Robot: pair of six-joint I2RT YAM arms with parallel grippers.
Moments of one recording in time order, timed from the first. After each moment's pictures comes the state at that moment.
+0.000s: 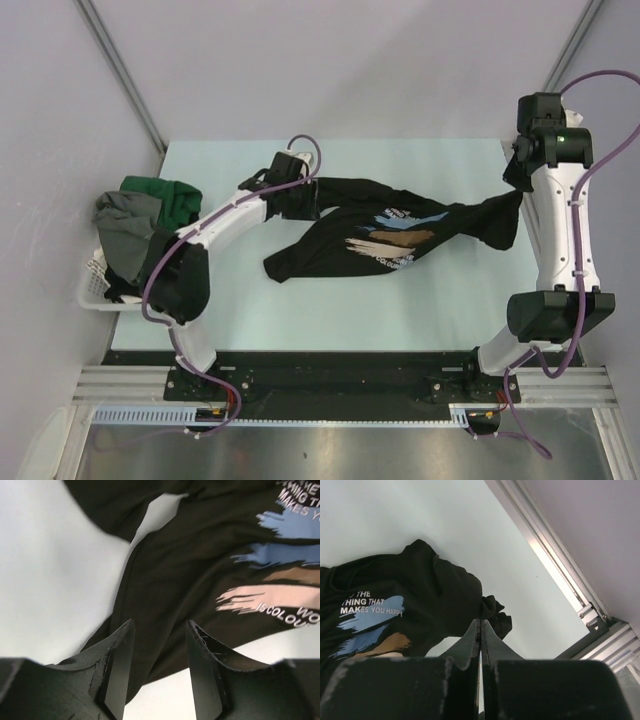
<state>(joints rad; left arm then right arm) -0.48 1.79 1.42 -0.49 0.07 -0.33 -0.05 1.61 1.98 -1.30 0.43 0.44</state>
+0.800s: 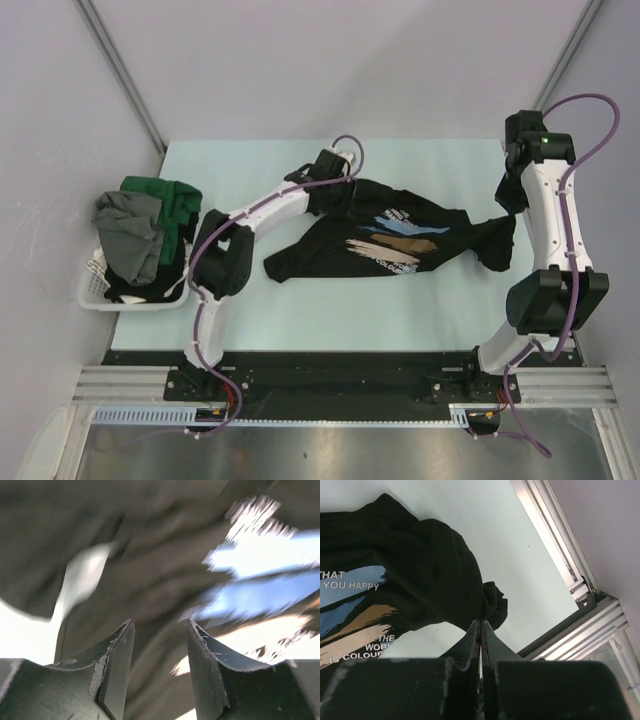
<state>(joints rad) -0.60 2.17 1.83 -0.47 0.09 -0.33 -0.07 1.64 1.84 -1.35 0.41 0.42</state>
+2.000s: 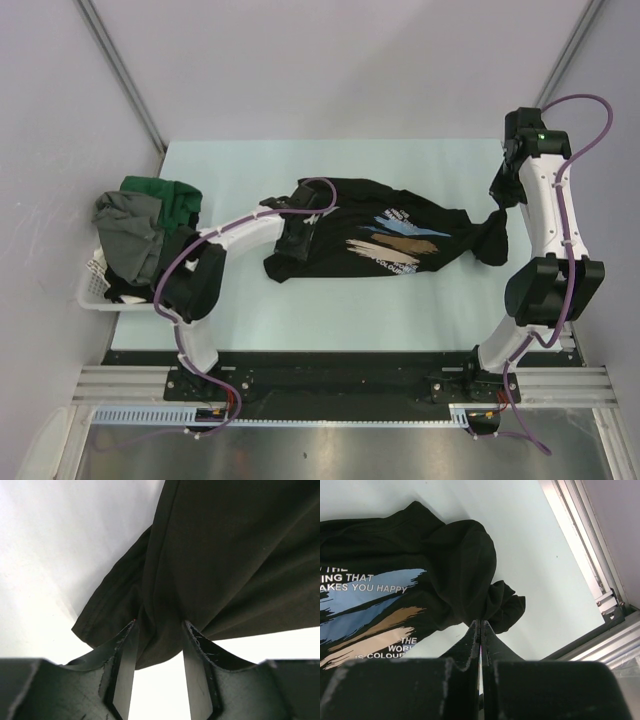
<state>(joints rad) -0.58 1.85 1.31 -0.70 -0.18 -0.31 -0.09 1.72 1.86 -1.28 0.30 0.41</state>
